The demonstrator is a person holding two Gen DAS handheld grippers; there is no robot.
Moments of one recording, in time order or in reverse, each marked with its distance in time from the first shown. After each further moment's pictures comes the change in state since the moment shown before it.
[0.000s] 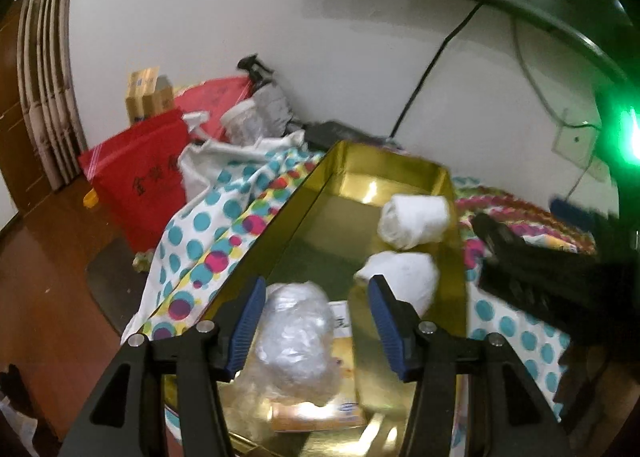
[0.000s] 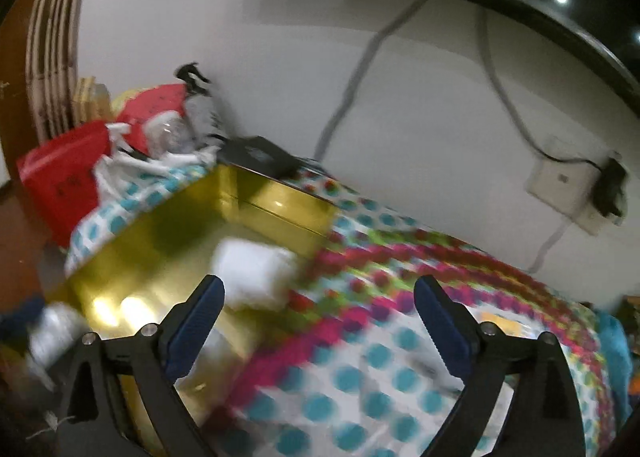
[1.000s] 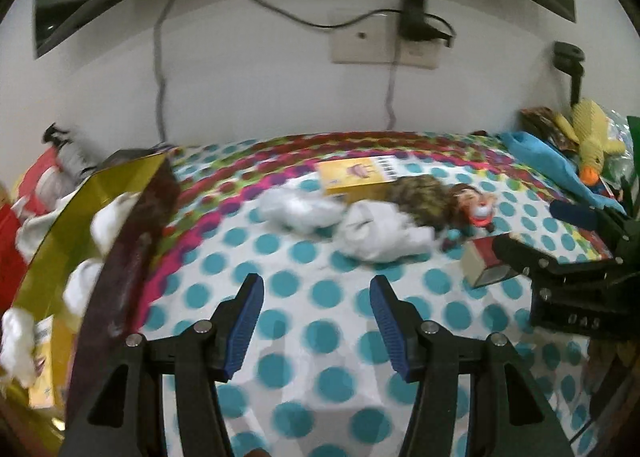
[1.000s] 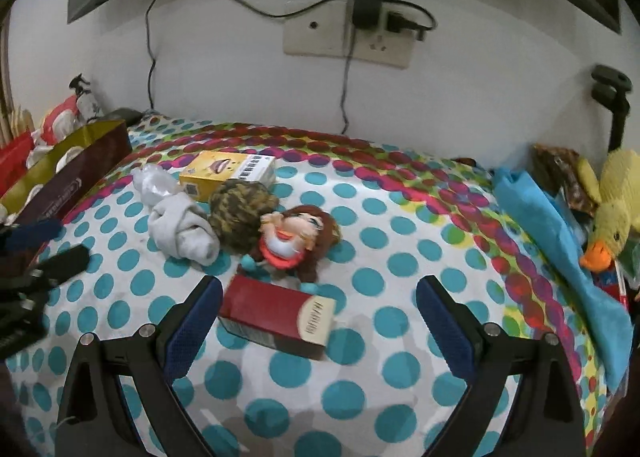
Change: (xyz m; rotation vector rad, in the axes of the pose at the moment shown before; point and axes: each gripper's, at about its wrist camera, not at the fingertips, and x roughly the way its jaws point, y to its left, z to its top) left arm 0.006 -0.230 -0.051 0.398 0.050 -0.315; right arm -0.066 -0.239 -0.155 0.248 0.102 -0.113
